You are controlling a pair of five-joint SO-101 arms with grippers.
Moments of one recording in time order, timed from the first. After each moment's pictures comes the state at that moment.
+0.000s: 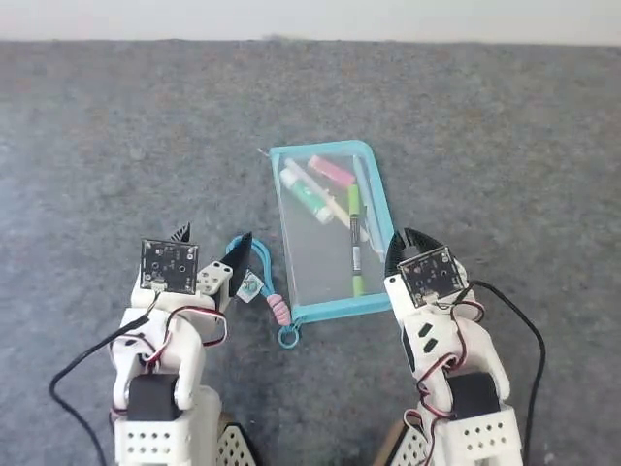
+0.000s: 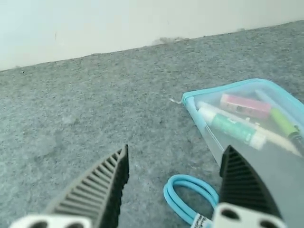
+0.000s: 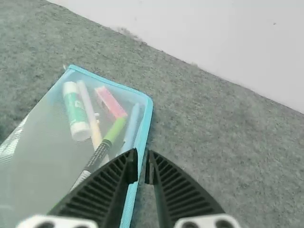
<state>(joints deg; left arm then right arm) -6.4 -103.1 90.5 50.1 -3.6 -14.9 -102.7 95.1 35.7 15.9</state>
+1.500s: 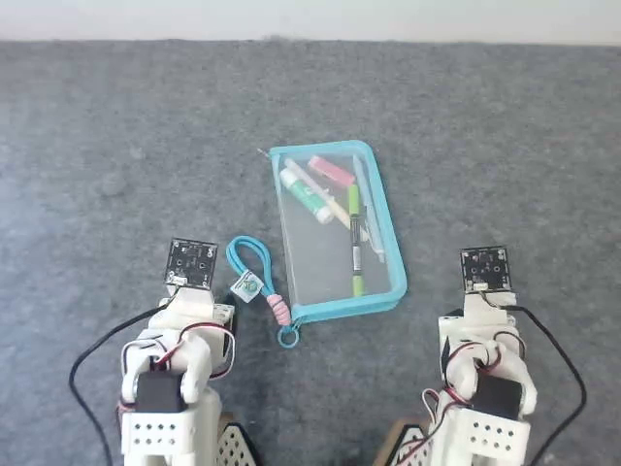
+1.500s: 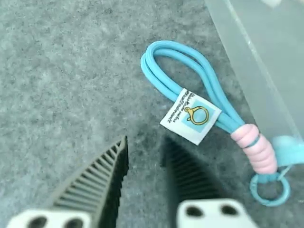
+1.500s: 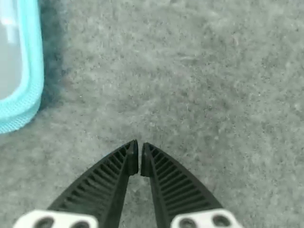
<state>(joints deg) -6.3 -103.1 96.9 71.5 -2.2 10.1 -102.7 95.1 69.4 15.9</state>
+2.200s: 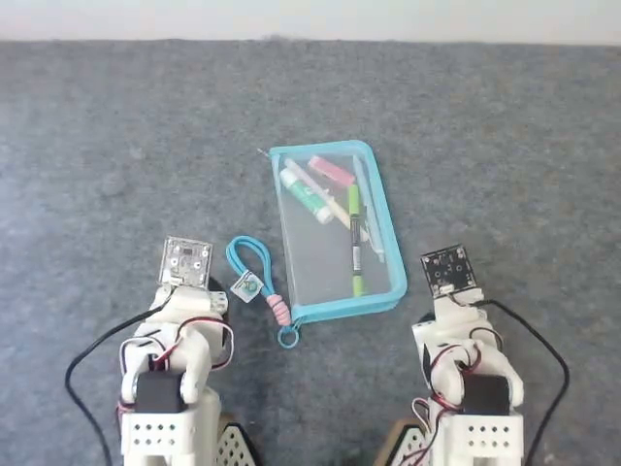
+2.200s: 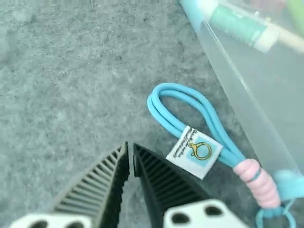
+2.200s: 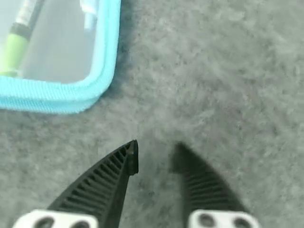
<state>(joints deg) -6.4 -103.1 96.9 64.4 -2.0 -2.4 -102.7 95.1 72.4 15.9</state>
